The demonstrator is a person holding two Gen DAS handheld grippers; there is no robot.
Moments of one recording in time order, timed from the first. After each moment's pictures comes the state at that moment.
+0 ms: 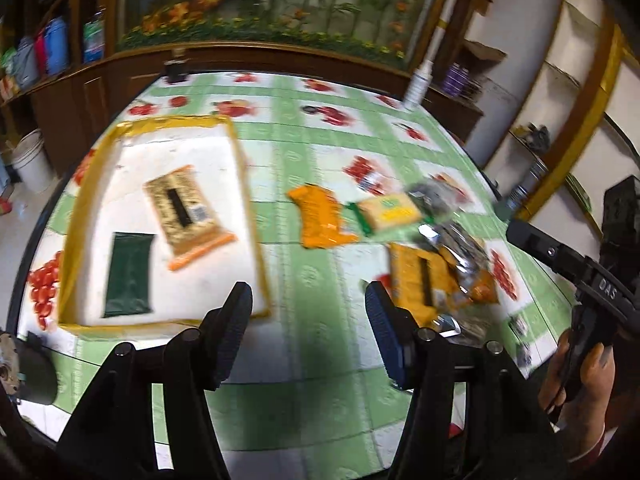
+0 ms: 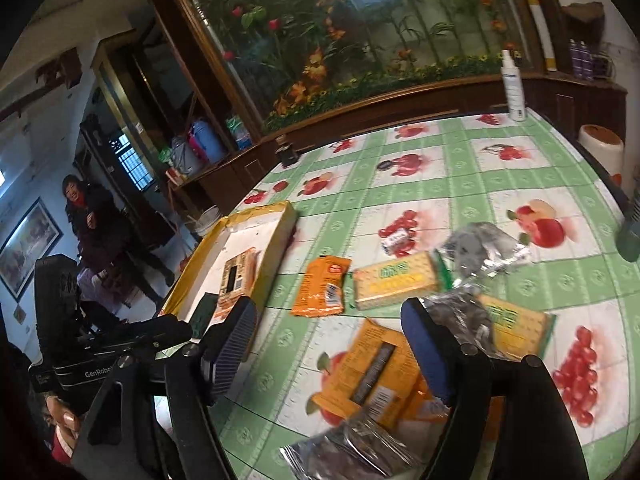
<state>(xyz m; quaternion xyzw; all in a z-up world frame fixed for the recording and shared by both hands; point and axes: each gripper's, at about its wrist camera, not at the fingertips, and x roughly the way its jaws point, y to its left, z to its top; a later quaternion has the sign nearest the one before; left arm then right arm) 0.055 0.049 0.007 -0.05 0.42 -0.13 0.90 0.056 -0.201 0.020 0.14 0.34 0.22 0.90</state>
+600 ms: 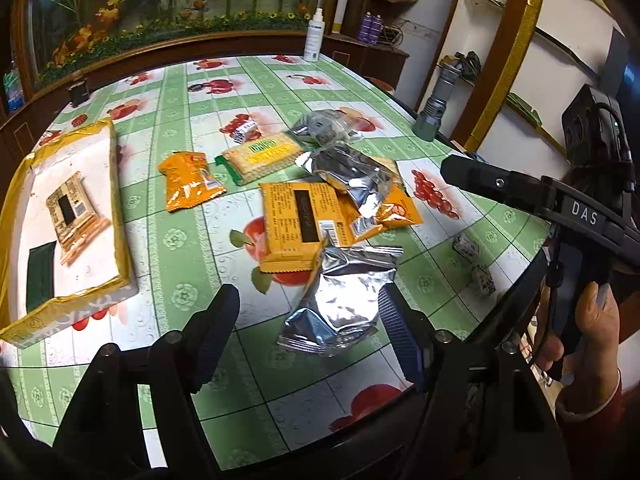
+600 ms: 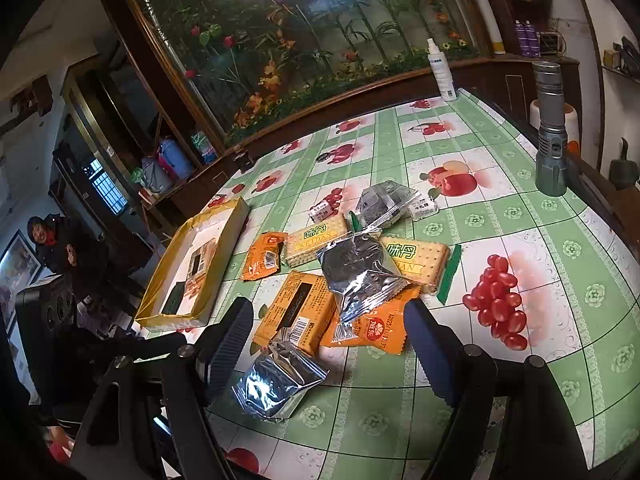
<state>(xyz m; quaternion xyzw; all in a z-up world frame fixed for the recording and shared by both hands) 0.013 -0.039 -0.012 0.03 0.44 -0.24 0.87 0.003 -0.270 0.000 0.17 0.35 0.17 0.91</state>
